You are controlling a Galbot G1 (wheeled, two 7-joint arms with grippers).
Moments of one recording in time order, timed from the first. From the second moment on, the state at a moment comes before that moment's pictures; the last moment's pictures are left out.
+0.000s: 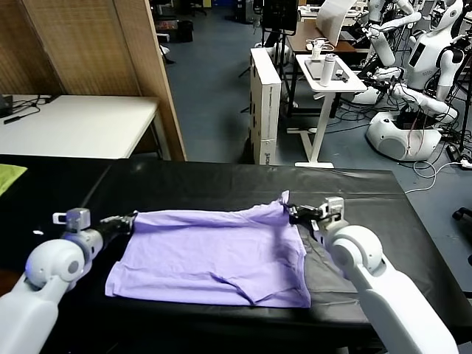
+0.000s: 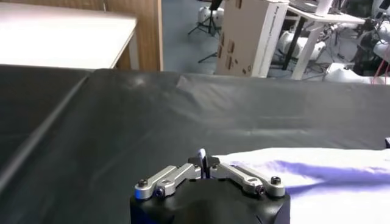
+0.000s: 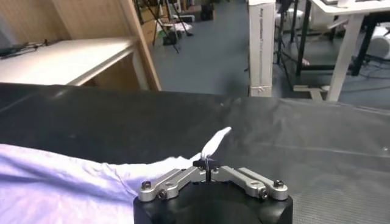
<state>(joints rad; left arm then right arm) 1.19 -0.81 -0.57 -1.91 -0.91 0.70 -0.13 -0.98 0.94 0.22 2.01 0.89 -0.74 0.27</state>
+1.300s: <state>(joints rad) 1.43 -0.89 -0.69 -2.06 -0.89 0.69 -0.14 -1.30 0.80 0.29 2.19 0.89 -0.74 0.26</state>
